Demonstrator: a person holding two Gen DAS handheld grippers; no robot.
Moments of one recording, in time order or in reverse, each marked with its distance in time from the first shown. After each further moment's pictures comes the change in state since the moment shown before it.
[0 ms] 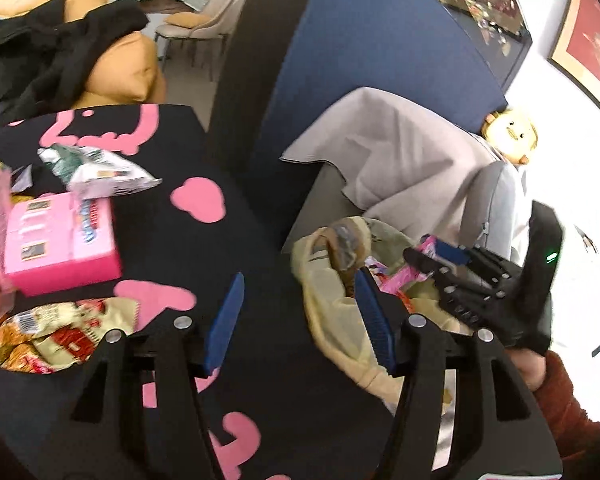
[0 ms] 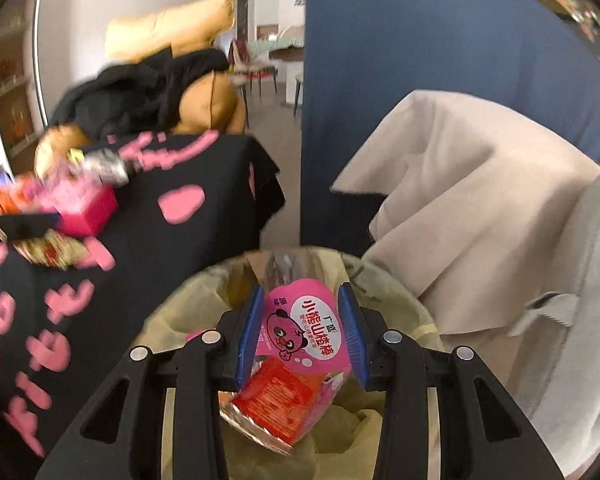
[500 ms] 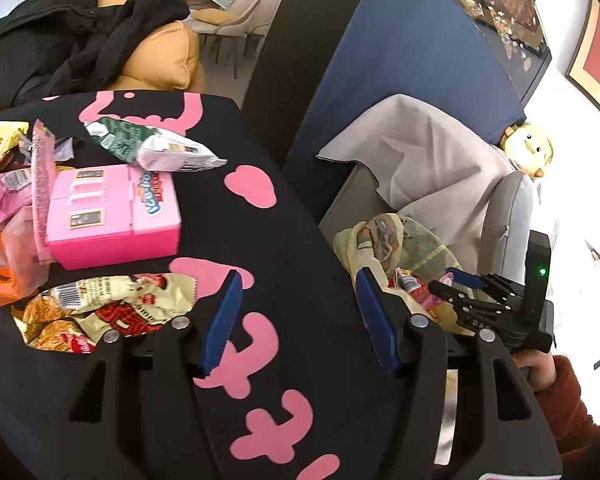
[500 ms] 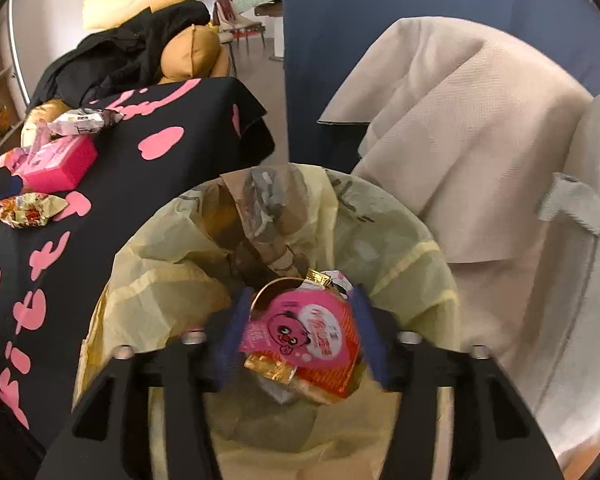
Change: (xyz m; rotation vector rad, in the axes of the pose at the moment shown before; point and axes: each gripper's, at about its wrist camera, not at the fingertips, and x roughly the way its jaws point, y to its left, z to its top) left arm -0.019 0.042 -0.017 -0.057 -0.008 0.042; right arm 0.006 -0.015 -0.033 0.064 0.158 0.002
